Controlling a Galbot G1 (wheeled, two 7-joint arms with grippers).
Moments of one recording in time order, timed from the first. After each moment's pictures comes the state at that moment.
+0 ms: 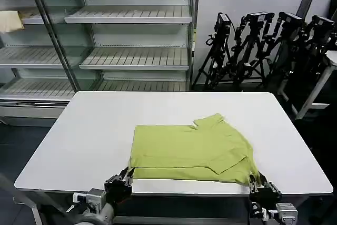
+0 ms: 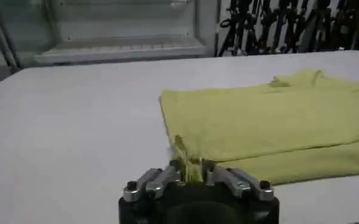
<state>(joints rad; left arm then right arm) 1.51 -1.02 -0.28 -2.33 -0.52 0.58 -0.43 -1.73 1.28 0.64 2.41 0.24 -0.53 0.24</state>
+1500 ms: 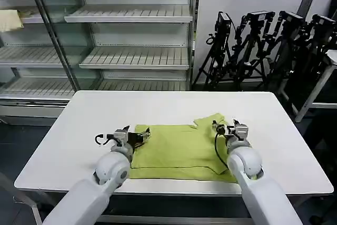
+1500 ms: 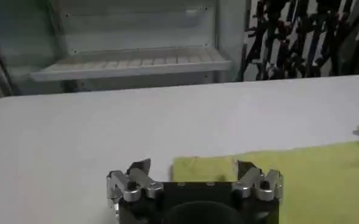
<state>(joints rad) 0.73 -1.09 0.04 -1.70 -0.77 0.58 -0.55 -0.75 1.20 0.20 1.61 0.58 -0.58 0.43</state>
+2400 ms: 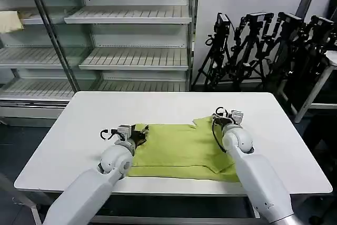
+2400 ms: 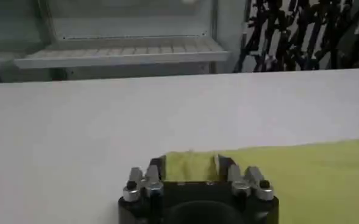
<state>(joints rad) 0.68 -1.06 0.10 -1.63 -0.85 0.58 -0.51 -0.60 1.22 0.13 1.39 0.82 -0.58 0.46</state>
